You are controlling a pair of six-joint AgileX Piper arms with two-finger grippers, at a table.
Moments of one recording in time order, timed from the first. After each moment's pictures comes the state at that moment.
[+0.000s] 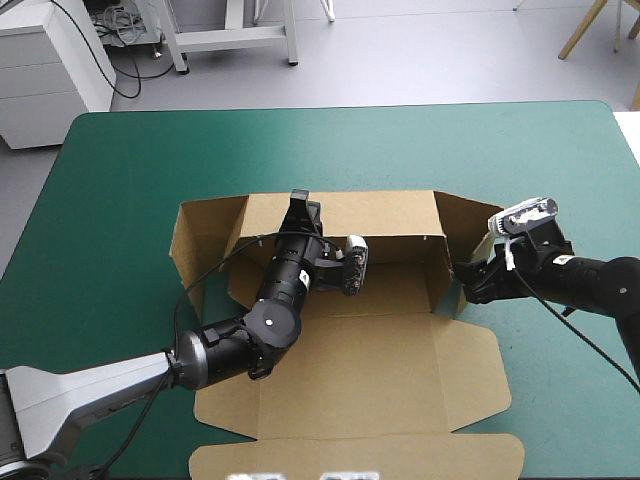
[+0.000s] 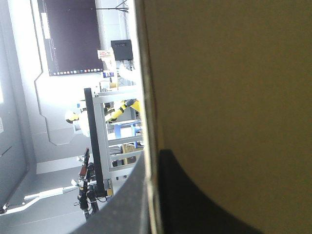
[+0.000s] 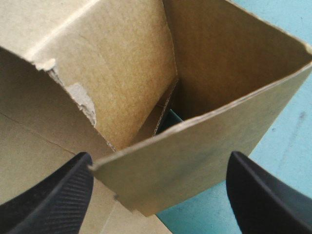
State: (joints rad) left arm -1.02 1.55 -0.98 1.71 0.73 -0.47; right arm -0.05 1.10 -0.84 0.69 0.75 -0.88
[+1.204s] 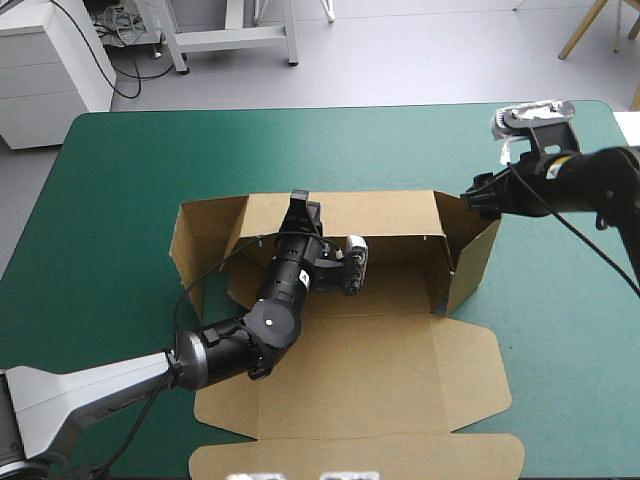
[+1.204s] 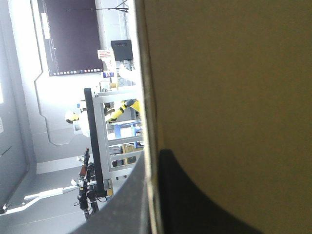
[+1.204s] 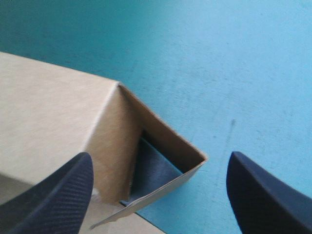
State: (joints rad) left arm -1.02 1.55 -0.98 1.71 0.73 -0.47; right arm 0.16 1.32 -1.54 0.11 1.13 -0.11
